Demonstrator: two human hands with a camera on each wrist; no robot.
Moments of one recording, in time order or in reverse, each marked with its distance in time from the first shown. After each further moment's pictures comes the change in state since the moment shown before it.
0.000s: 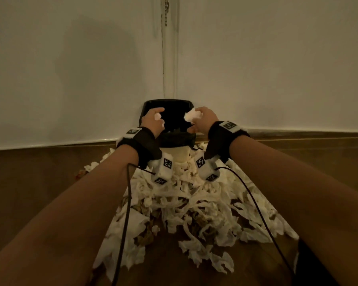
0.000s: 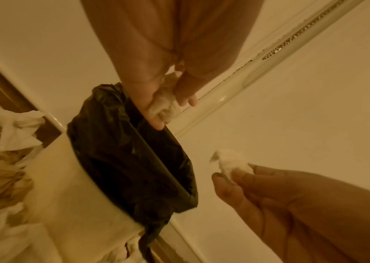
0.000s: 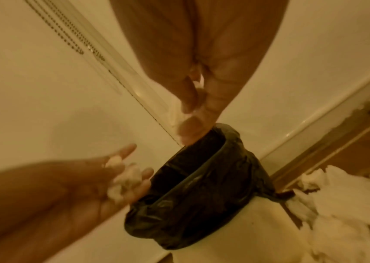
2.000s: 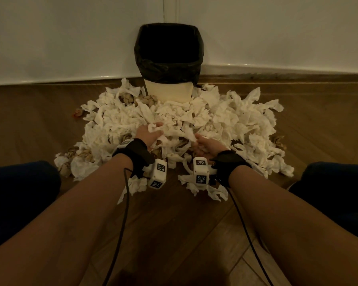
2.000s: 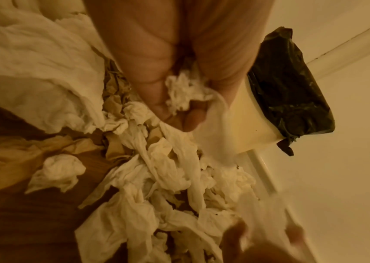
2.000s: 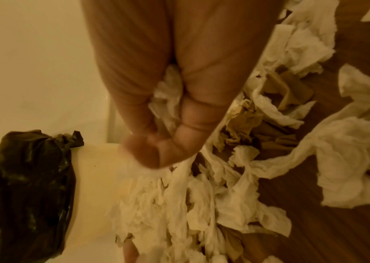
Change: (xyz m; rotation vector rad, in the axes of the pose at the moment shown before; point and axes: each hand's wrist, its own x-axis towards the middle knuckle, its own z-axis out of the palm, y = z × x) left_hand -0.108 -0.170 0.009 -0.104 -0.154 -0.441; right_hand -0.149 0.135 0.106 1.308 -0.277 0.746
